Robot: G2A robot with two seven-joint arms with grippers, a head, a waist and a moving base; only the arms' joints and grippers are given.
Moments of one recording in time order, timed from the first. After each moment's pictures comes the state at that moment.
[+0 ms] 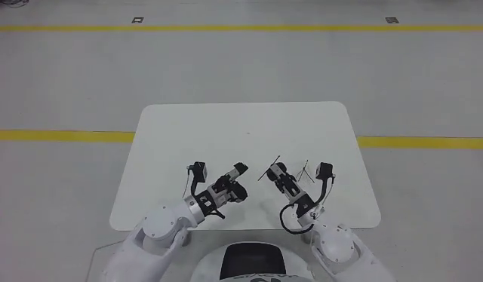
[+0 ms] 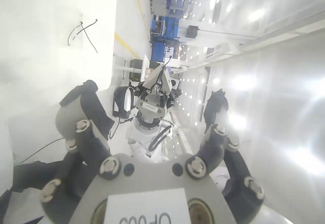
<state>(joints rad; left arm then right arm) 1.73 -1.15 -1.16 -1.82 -0.36 0.01 -0.48 -1.79 -1.17 1.07 -1.75 0.01 -0.33 0.00</state>
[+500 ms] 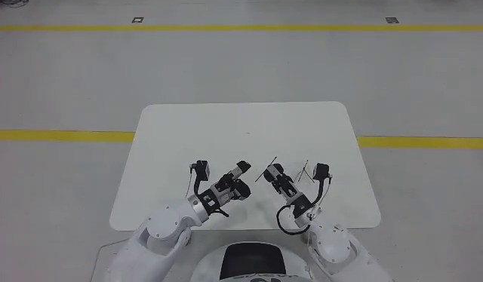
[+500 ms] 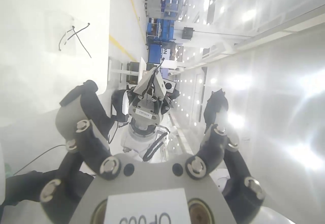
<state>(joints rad) 1.71 -1.16 -1.13 -1.81 -0.35 -0.02 -0.45 -1.78 -1.18 1.06 -1.73 -0.01 -0.33 -0.01</state>
